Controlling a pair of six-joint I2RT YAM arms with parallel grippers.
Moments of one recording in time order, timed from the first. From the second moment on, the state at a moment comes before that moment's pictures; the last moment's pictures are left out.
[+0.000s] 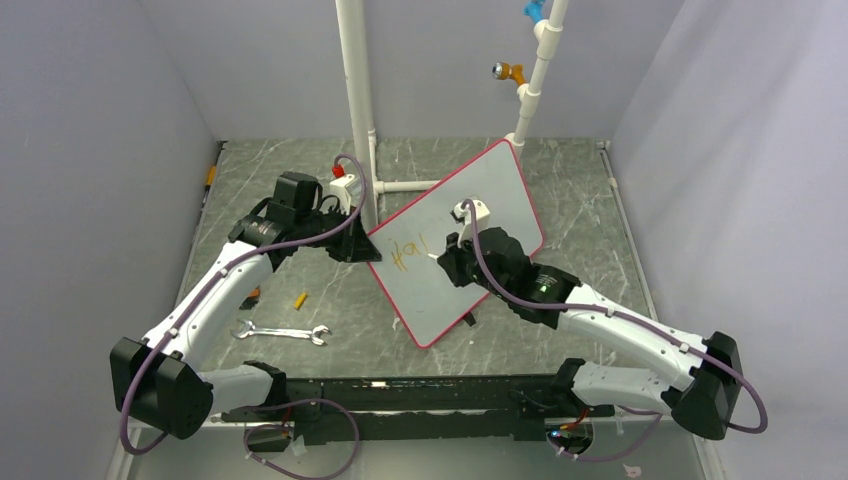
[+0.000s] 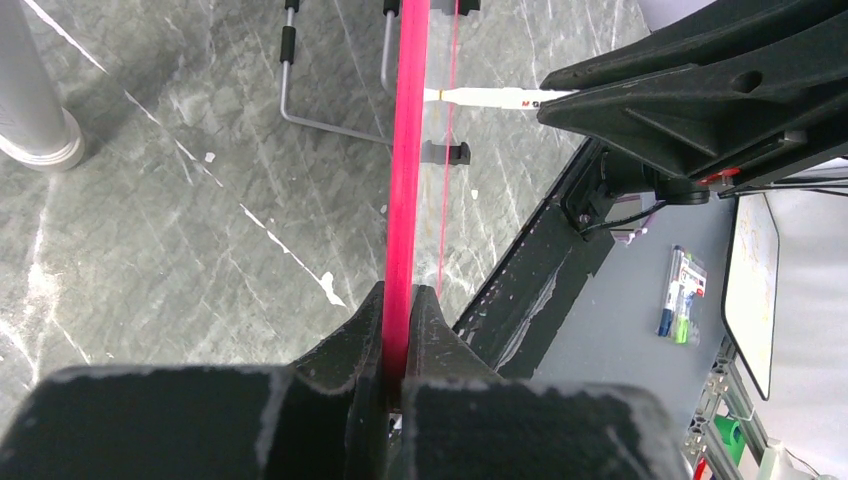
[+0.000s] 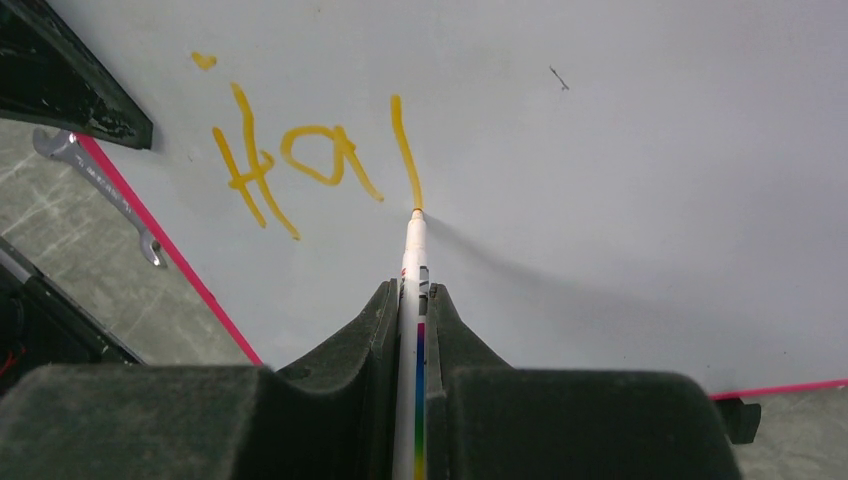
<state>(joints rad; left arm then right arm) -0.37 1.21 1.08 -0.60 0.68 -0.18 0.92 1.07 0.87 -0.24 0.24 0.30</state>
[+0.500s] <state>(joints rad) -0.37 1.21 1.08 -0.60 0.69 -0.18 0.92 1.03 0.93 -0.34 0.20 0.30</state>
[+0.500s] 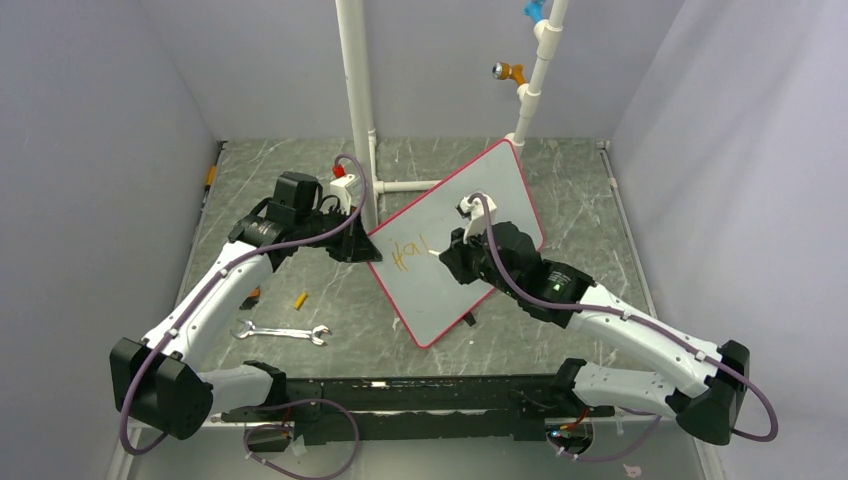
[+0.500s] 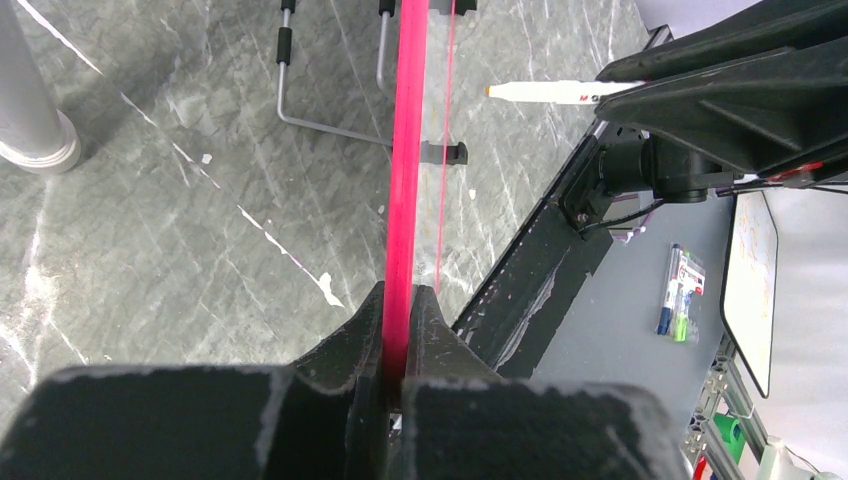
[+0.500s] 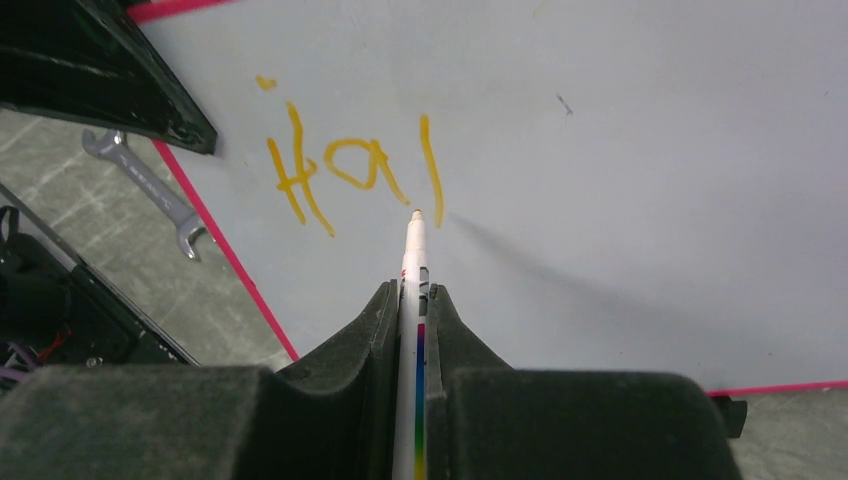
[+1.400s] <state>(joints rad) -0.37 1.20 1.08 -0.60 0.69 -0.18 0.91 1.15 1.01 -0.24 0.26 0.25</state>
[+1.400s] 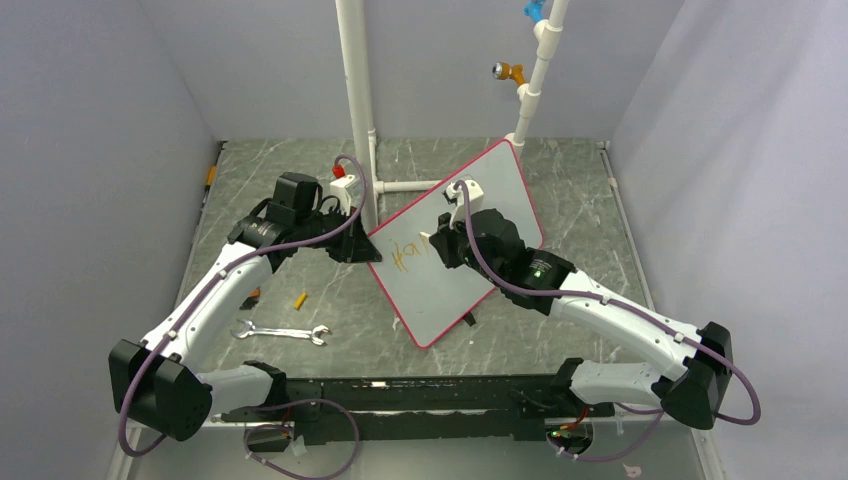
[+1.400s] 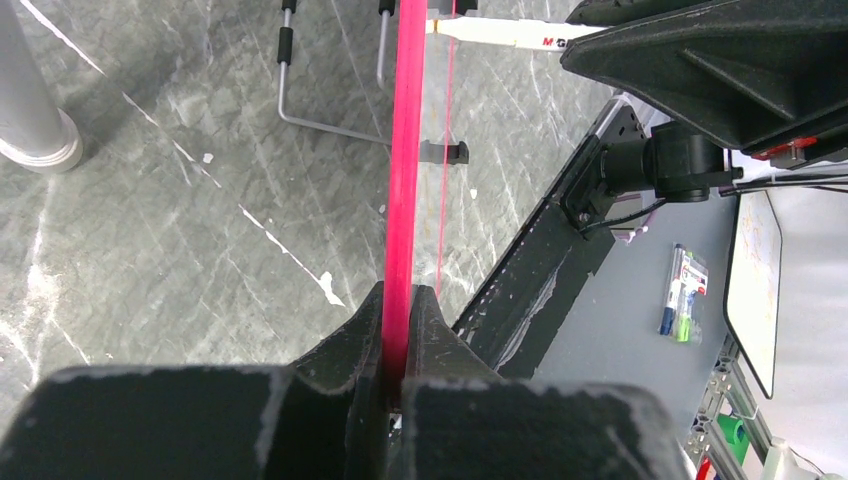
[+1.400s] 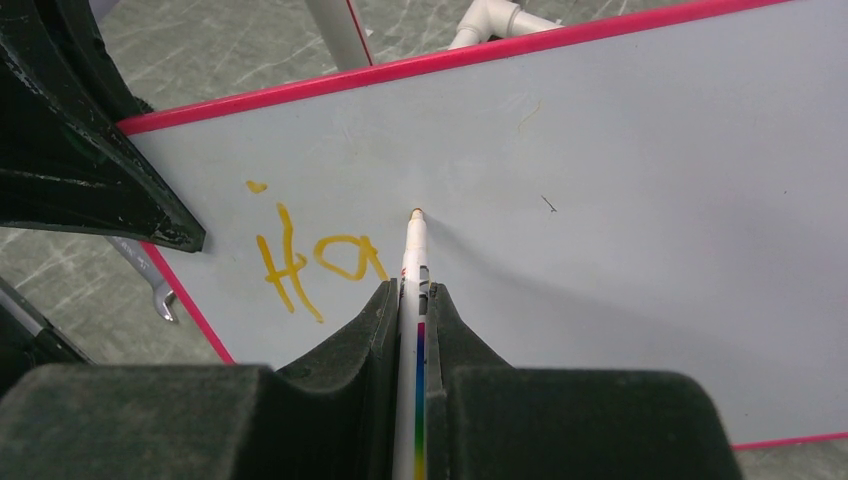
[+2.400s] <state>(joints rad) -0.37 1.20 1.08 -0.61 0.68 -0.18 0.86 1.14 1.00 -0.27 0.22 0.24</state>
